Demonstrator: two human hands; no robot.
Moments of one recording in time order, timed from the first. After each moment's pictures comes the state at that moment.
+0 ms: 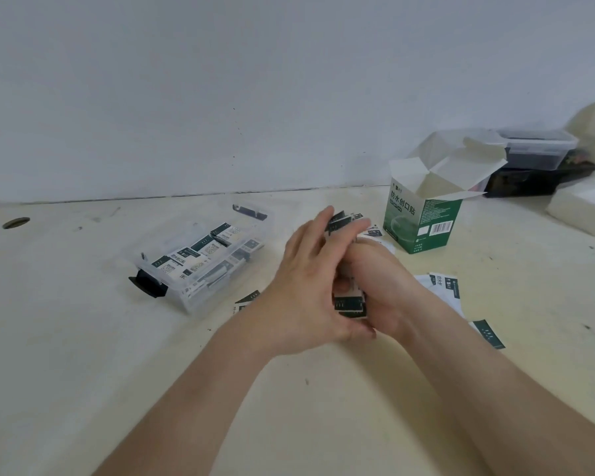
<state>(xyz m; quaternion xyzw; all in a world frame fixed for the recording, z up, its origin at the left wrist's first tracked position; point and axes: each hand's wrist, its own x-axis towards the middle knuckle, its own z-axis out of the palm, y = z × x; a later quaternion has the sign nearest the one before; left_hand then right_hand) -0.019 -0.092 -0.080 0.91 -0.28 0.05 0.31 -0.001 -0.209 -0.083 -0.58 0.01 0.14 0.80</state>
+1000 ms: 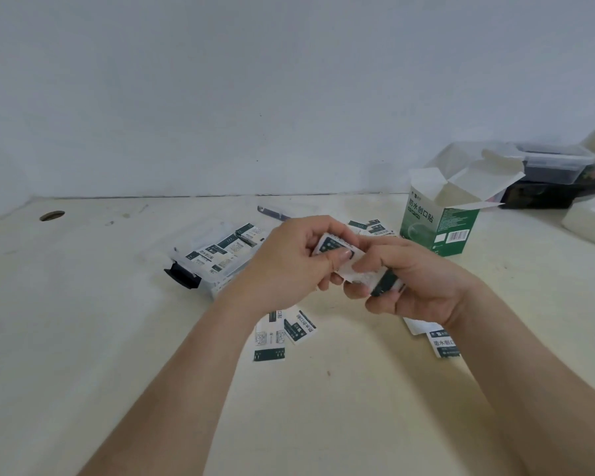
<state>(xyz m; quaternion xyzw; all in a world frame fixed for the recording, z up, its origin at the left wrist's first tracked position) -0.019 -0.058 -0.045 0.83 -0.19 0.00 0.53 -0.004 -0.234 -0.061 -0.57 -0.11 0.32 0.75</state>
